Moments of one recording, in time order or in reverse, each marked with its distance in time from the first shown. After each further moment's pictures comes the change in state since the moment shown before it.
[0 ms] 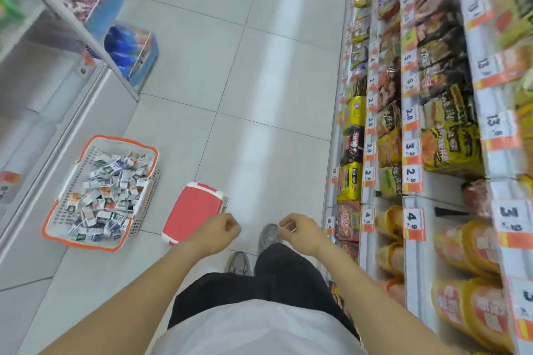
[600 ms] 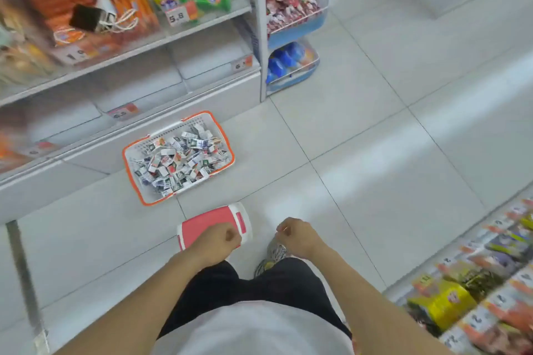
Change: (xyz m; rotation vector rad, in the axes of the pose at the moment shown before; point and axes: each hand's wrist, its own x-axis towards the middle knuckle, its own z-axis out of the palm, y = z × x) left_hand 0.099 0.011 -0.147 -0.568 0.452 -0.430; right_hand 0.280 -0.259 -0.090 -0.623 -0.486 -0.349
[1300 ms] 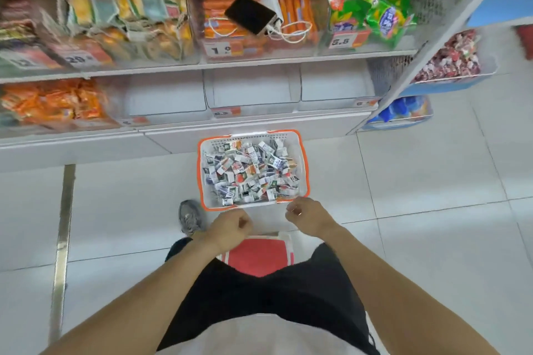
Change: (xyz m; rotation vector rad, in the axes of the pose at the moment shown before) left_hand 0.096 -0.199 -0.191 -0.287 0.226 -0.096; right_hand 0.214 -0.283 0.073 -0.325 -0.125 -0.204
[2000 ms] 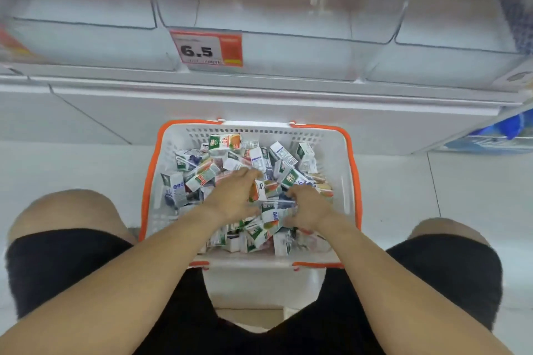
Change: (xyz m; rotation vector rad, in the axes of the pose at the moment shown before) left_hand 0.425 -0.159 0.081 0.364 0.206 0.169; right_hand 0.442 0.139 0.101 -0.424 -0.040 -0.140
